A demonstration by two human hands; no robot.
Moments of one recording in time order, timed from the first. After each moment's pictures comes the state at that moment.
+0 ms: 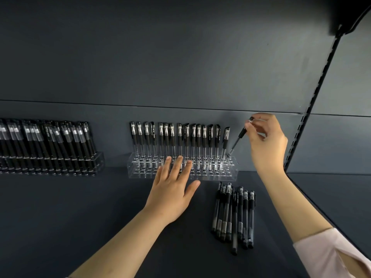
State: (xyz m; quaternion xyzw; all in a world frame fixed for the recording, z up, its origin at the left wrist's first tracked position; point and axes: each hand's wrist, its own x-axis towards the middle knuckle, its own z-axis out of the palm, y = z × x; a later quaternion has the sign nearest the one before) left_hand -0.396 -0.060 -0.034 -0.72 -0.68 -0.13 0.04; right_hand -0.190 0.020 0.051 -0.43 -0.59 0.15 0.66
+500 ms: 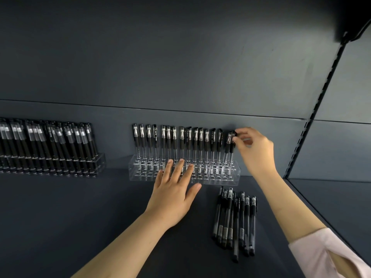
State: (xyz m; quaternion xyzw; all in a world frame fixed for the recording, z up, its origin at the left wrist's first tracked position) left_hand -0.396 -0.057 -0.037 -0.72 -0.68 -0.14 0.02; right_hand -0.196 0.047 0.039 -0.50 -0.68 0.10 0.52
